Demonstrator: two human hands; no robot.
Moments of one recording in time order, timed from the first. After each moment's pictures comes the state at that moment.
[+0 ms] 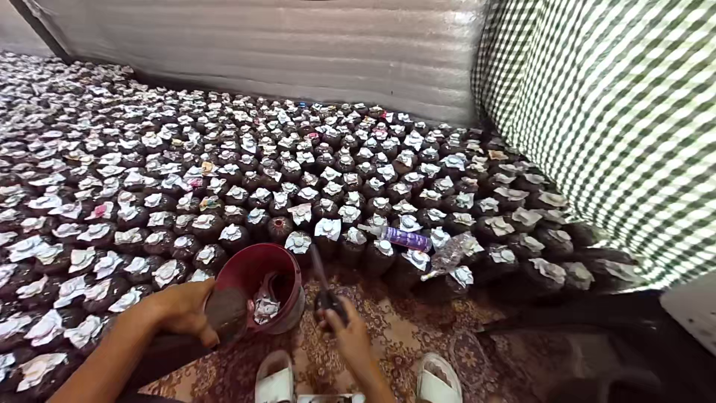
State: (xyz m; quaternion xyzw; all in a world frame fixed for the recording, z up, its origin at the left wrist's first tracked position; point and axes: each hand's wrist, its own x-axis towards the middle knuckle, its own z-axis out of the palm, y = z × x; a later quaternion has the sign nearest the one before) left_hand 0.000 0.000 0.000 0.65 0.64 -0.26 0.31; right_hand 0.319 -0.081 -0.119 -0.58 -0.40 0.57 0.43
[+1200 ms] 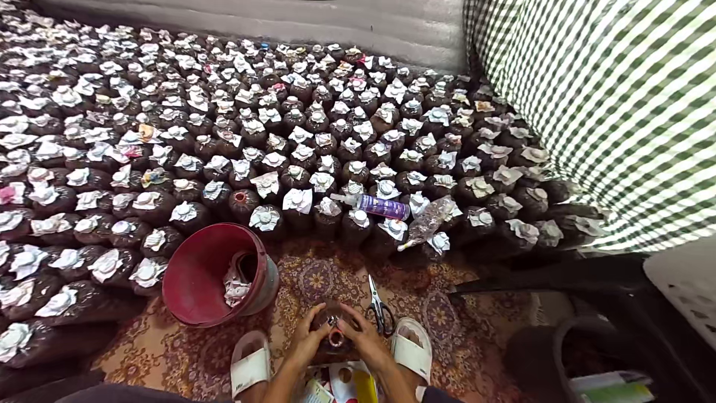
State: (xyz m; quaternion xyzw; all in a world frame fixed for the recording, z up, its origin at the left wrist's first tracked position) left_hand 0.243 -0.110 -0.249 0.39 0.56 0.26 0.68; right_hand 0.425 -0.131 -0.228 -0.61 -0.29 0.66 0.32
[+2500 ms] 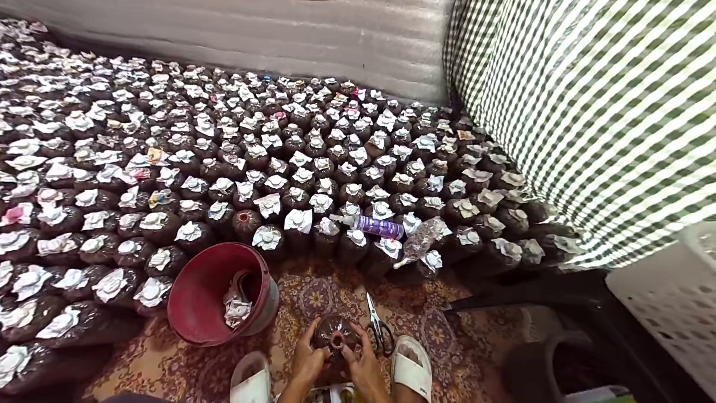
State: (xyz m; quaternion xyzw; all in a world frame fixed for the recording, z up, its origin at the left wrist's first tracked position) left_hand 0.252 -0.107 -0.236 0.35 0.63 0.24 0.66; right_hand 0.403 -0.152 -0.232 -0.70 -0.33 0.52 0.36
